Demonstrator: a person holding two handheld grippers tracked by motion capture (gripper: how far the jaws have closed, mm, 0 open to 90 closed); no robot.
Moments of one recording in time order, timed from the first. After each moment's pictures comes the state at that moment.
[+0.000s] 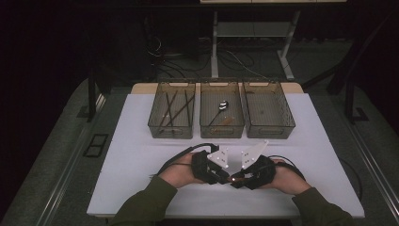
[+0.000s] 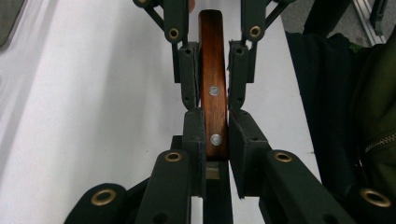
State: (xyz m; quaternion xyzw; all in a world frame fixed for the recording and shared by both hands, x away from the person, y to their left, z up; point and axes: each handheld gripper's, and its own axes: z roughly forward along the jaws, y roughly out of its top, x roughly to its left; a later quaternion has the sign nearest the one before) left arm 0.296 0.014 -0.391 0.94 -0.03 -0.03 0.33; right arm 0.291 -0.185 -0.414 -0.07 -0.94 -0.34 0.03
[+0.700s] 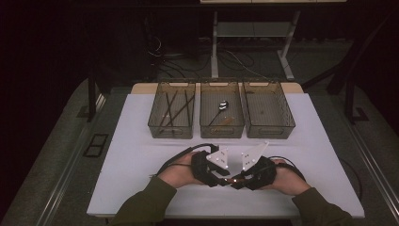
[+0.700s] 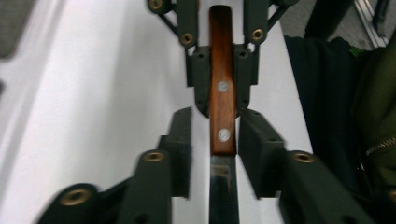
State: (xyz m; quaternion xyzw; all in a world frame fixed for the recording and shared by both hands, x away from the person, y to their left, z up) left arm 0.295 0.018 -0.388 0.94 -0.03 -0.01 0.35; right arm 0.287 -0.186 -0.411 -0.05 -0.94 -0.35 0.03
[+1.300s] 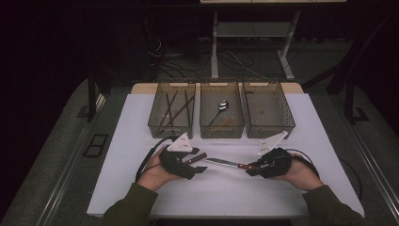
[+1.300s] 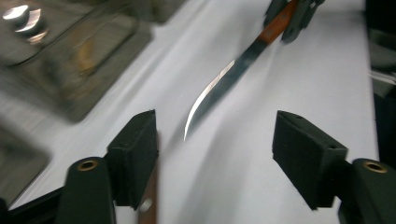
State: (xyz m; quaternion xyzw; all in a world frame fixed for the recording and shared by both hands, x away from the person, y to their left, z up) left arm 0.302 0.105 -0.395 0.88 0.18 0.07 0.43; right arm 0.307 -0.232 -0.407 -0.17 -0.93 -0.33 -0.01
